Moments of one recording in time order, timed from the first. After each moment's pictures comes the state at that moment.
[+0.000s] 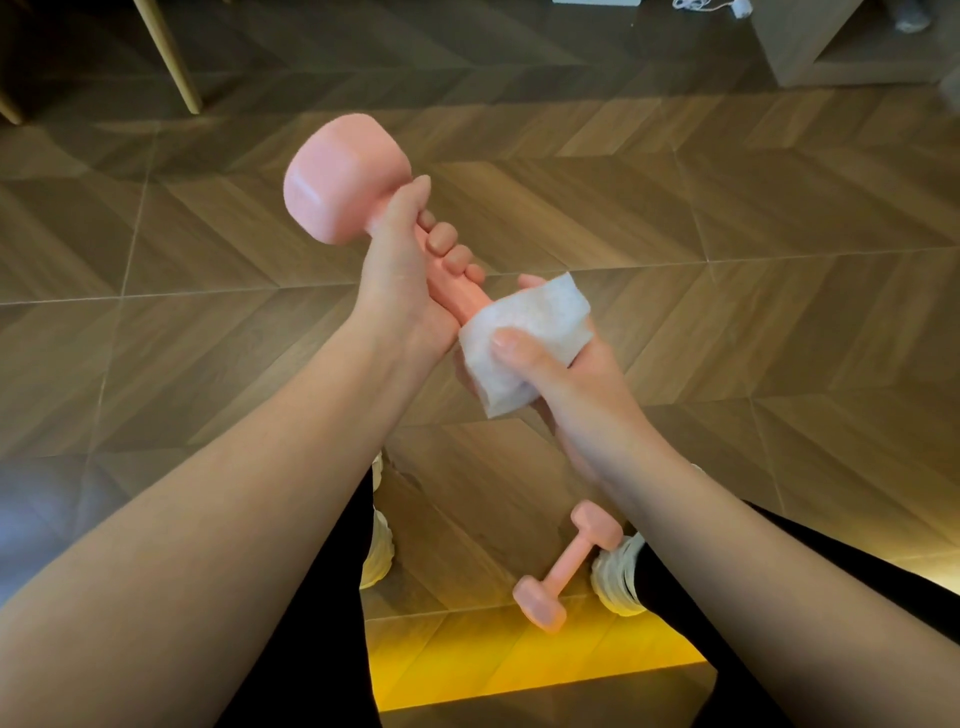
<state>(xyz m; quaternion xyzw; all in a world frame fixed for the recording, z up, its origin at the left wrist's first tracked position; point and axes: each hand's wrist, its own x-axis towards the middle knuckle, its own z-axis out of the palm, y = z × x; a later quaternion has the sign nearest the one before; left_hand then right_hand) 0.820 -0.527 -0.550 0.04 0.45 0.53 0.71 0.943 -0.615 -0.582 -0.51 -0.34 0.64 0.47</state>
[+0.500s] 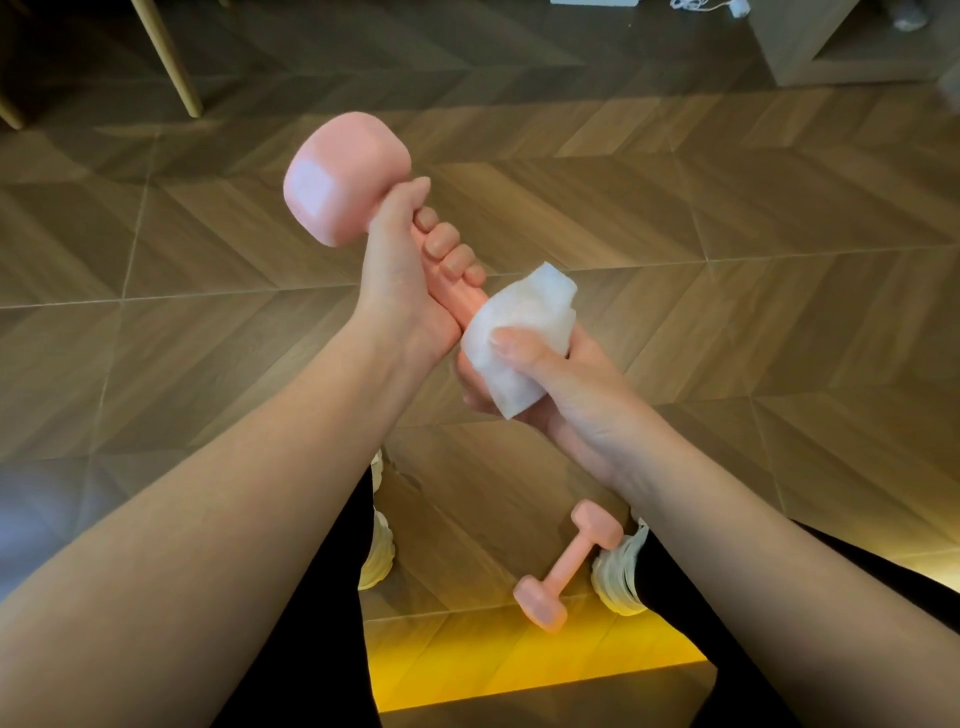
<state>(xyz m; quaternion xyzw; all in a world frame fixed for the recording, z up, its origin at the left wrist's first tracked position) 0.822 -0.528 -0.549 0.06 0.44 0.54 0.72 0.946 -0.609 -0.576 -0.47 -0.26 0.74 0.41</state>
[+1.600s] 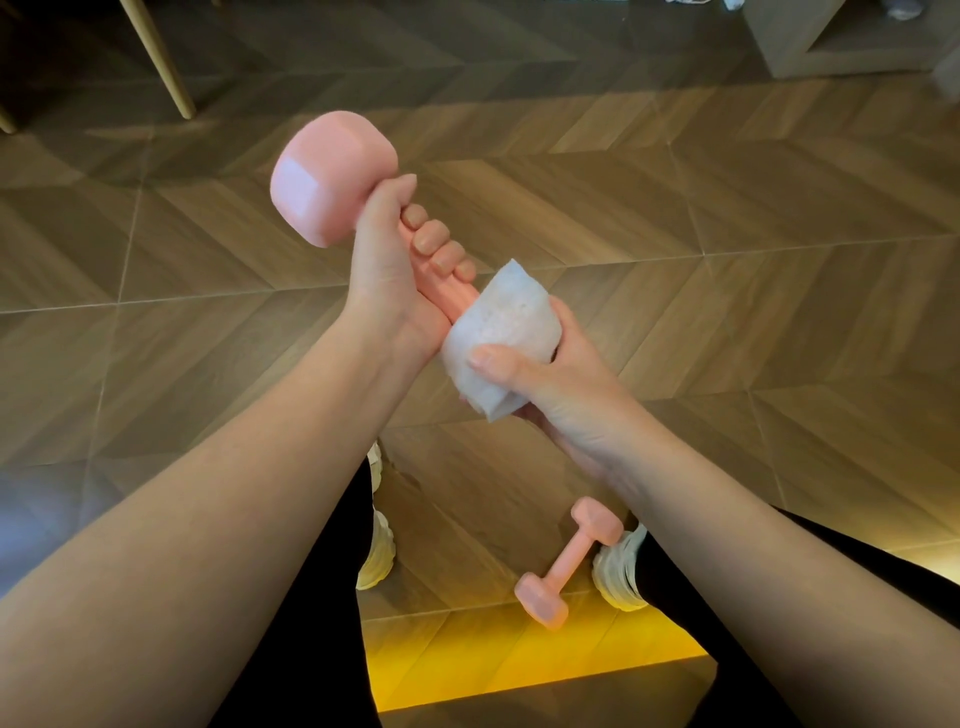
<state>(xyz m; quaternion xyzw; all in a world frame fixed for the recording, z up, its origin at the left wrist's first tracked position) 0.821 -0.528 -0.548 0.05 0.45 0.54 0.71 0.945 -0.611 -0.579 -0.52 -0.33 0.68 0.40</state>
